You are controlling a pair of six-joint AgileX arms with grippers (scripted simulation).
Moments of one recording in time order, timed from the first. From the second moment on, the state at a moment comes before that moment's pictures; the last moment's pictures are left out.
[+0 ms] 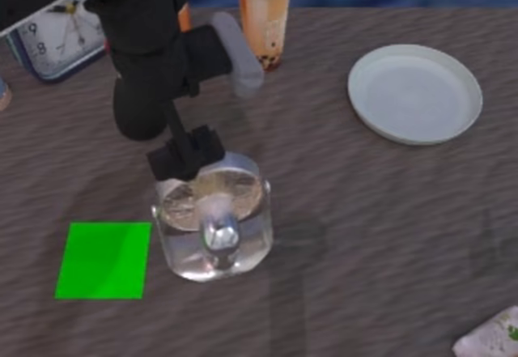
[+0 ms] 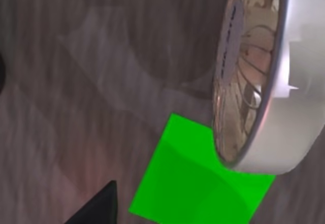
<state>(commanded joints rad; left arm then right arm) -0.54 1.87 1.71 -1.32 0.00 0.67 0.00 0.00 0.00 0.00 0.00 0.00</state>
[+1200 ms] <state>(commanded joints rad) -0.59 2.01 1.67 -1.23 0.00 0.73 0.00 0.00 0.00 0.00 0.00 0.00</state>
